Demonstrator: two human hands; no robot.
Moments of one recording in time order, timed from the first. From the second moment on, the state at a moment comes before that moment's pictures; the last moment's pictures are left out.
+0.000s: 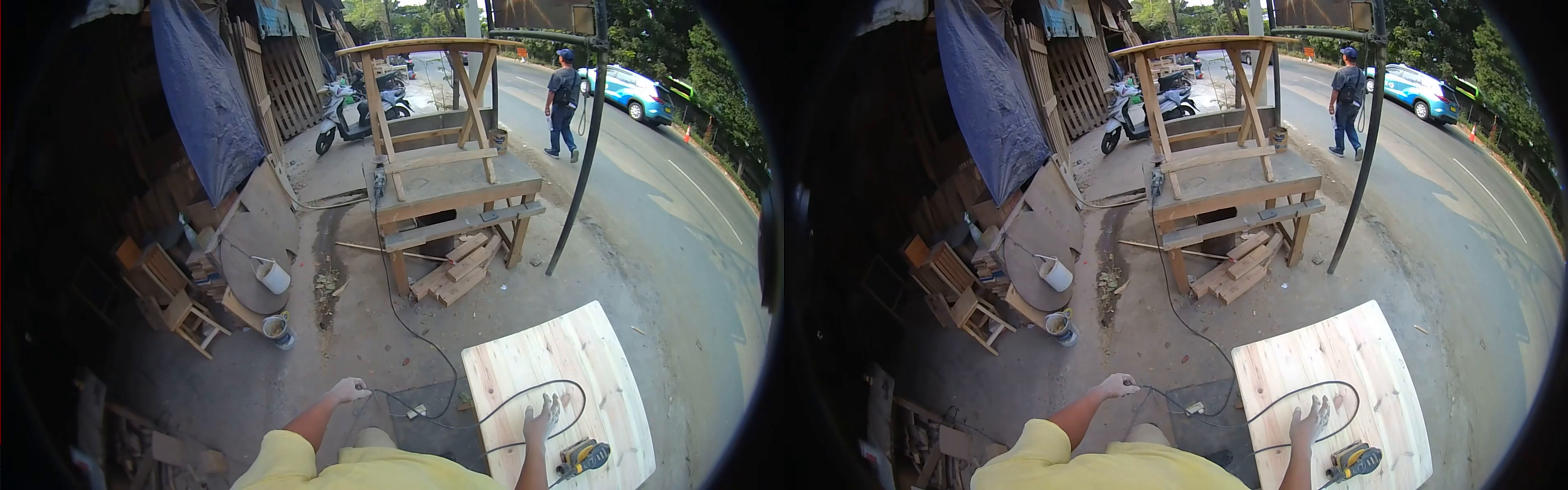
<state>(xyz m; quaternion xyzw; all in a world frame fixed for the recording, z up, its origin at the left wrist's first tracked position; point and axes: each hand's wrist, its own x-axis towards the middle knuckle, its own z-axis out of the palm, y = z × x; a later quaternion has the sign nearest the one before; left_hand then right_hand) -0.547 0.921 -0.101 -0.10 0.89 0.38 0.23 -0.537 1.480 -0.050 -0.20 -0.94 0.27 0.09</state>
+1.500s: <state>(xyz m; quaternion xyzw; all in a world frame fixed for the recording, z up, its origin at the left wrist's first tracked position) -0.575 0.957 -0.118 -0.03 0.91 0.28 0.31 -0.447 1.464 -0.079 -0.20 -0.91 0.33 -0.14</state>
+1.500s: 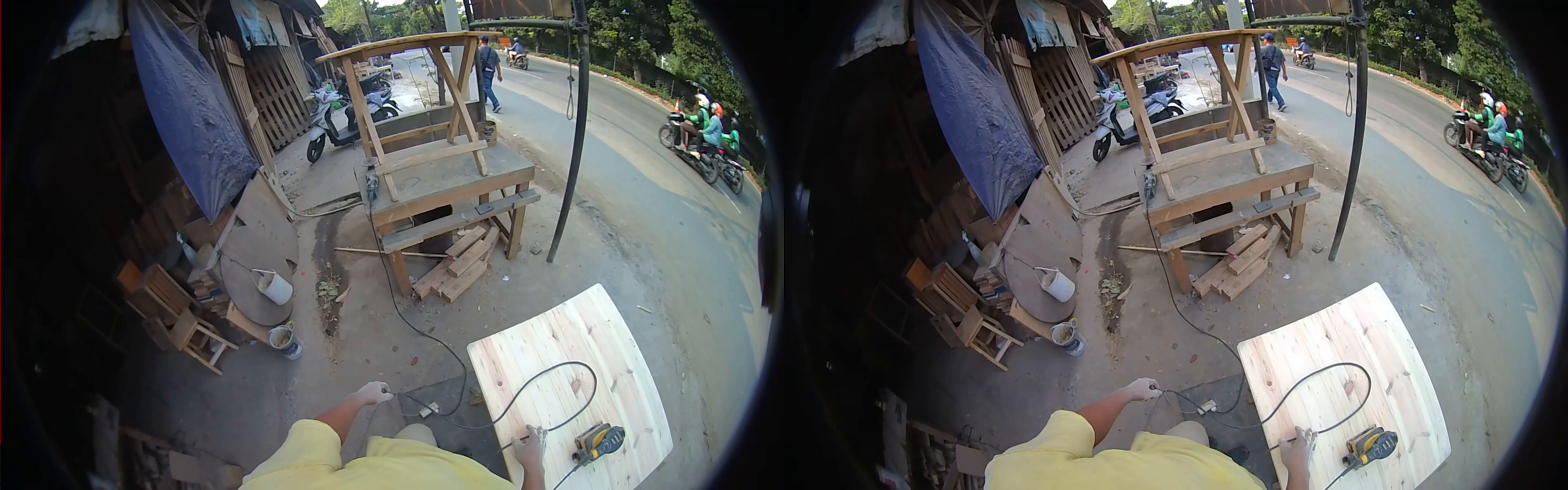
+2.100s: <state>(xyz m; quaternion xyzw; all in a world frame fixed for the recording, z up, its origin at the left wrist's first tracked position) -0.569 0.953 -0.144 -0.03 0.91 0.27 0.31 -0.448 1.461 -0.079 -0.16 -0.92 0.29 -0.18</state>
